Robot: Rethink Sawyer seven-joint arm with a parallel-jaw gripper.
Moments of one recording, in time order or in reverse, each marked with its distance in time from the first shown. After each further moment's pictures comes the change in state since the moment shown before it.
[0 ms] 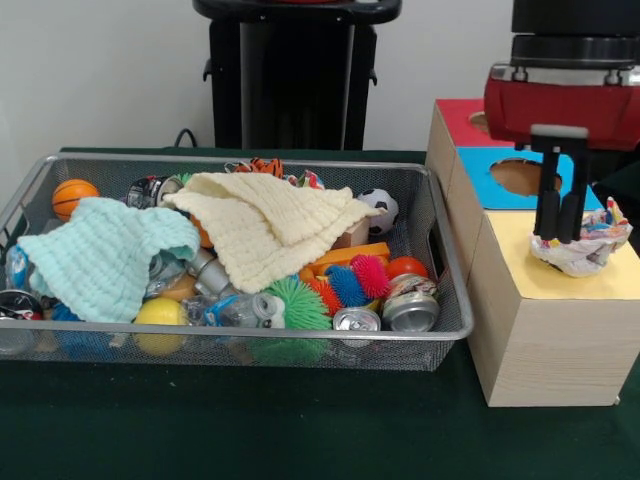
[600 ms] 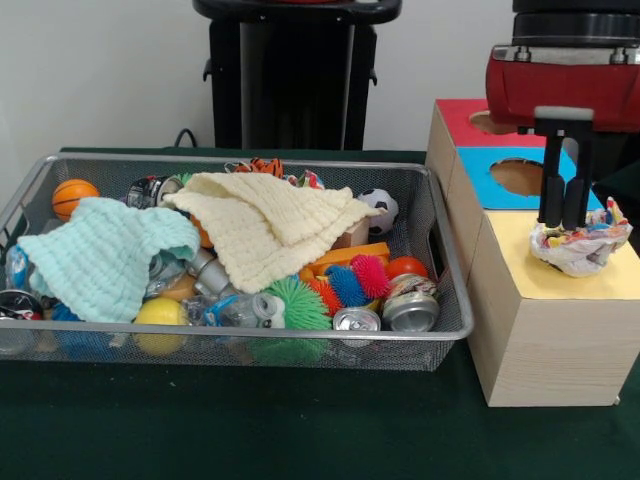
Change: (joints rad) arm -0.006 -0.023 0.021 0.000 -0.044 0.000 0.000
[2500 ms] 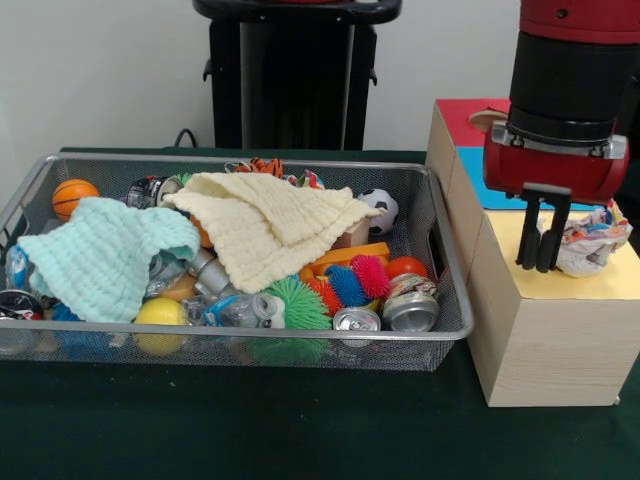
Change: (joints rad) arm 0.009 0.094 0.049 -0.027 -0.135 0.123 0.000
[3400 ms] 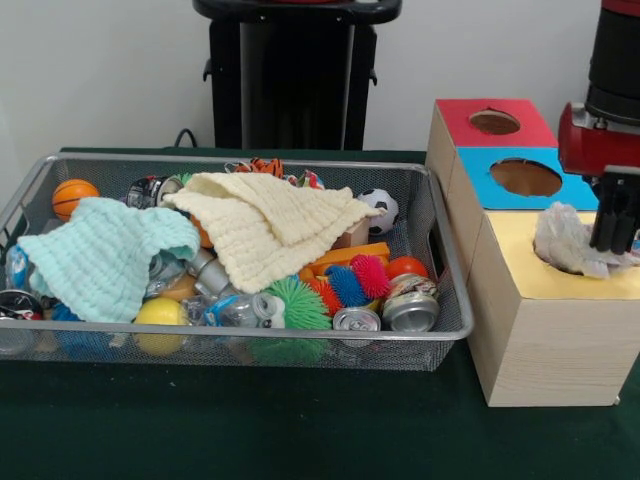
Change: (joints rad) arm 0.047 0.010 0.023 -0.095 -0.001 0.104 0.000
